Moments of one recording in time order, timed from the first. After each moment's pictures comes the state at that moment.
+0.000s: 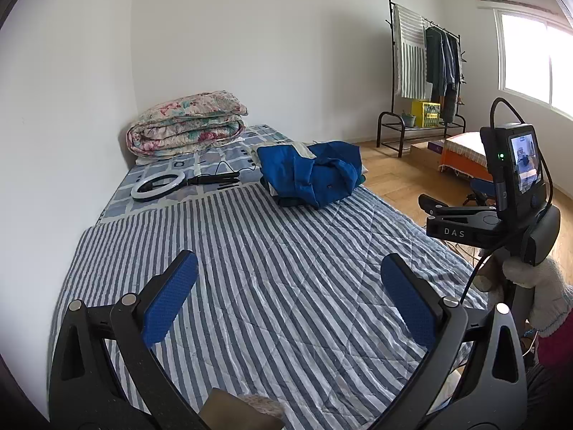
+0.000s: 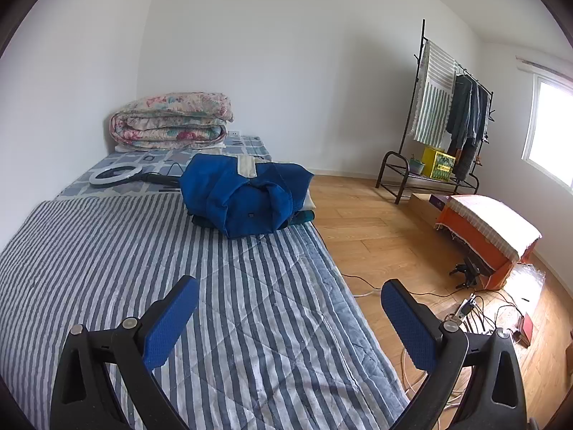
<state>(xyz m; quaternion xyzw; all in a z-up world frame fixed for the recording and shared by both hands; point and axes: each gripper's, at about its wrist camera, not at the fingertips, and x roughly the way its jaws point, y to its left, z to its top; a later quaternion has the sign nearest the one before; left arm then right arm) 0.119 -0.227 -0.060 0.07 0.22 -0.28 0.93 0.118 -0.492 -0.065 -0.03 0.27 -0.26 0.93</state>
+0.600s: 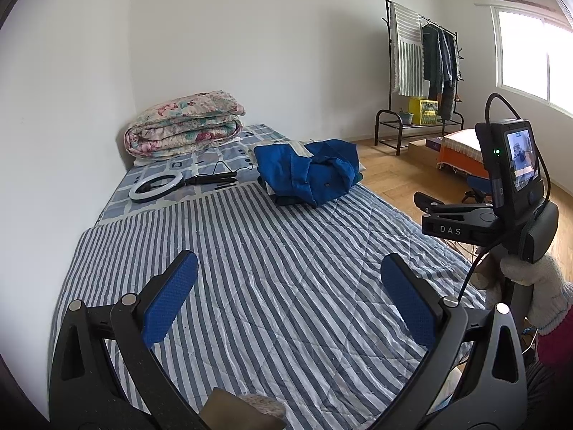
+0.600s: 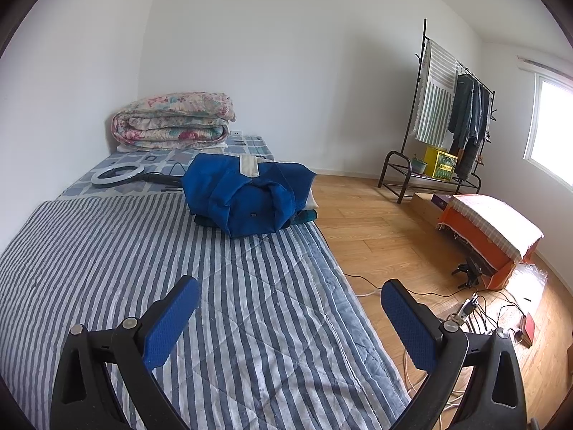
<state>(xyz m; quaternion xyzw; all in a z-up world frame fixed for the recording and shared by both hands) 0.118 -0.228 -0.063 0.08 0.22 -0.29 0.93 0.120 -0.489 -0.066 -0.03 0.27 -0.26 0.93</state>
